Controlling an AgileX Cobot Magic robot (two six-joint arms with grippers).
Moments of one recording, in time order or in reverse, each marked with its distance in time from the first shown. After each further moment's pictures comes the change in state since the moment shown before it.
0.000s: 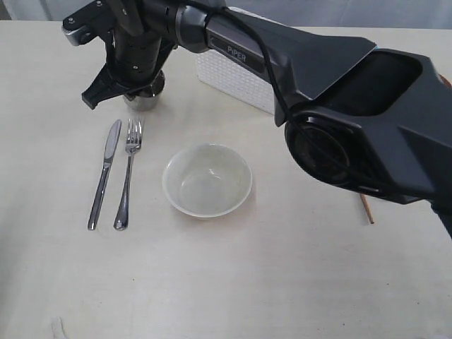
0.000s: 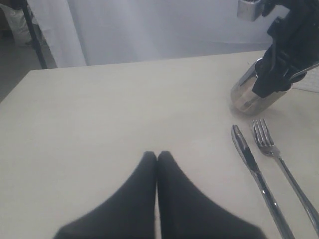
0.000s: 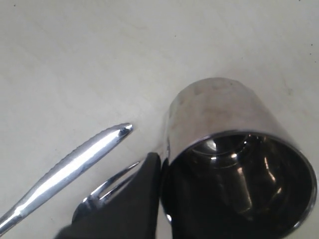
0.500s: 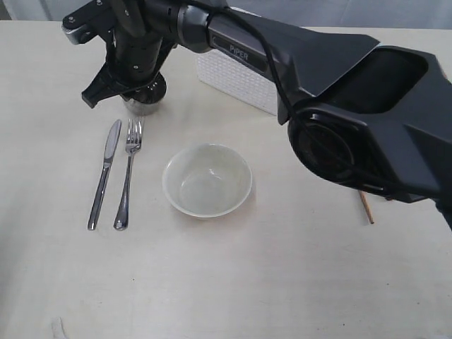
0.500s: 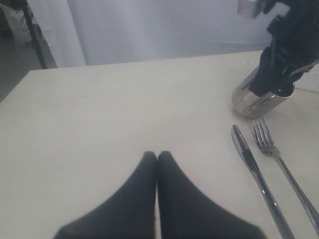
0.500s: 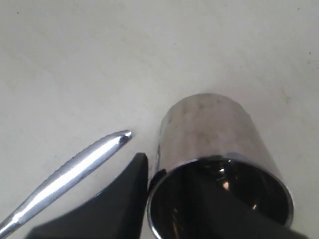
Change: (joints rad) left arm 0.000 0.000 0.000 0.000 0.000 0.000; right arm -0.005 -0.017 0.028 0.006 -0.042 -0.007
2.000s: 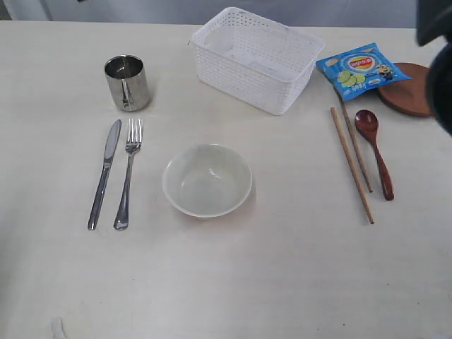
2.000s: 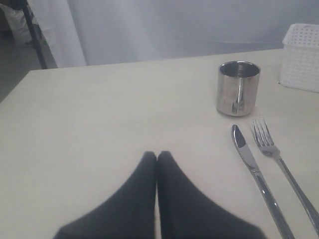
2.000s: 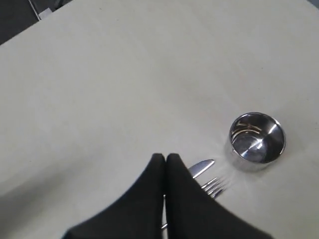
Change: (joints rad) left arm 0.000 0.000 0.000 0.000 0.000 0.000; right arm -0.053 -0.359 0.000 0.356 0.172 -0.122
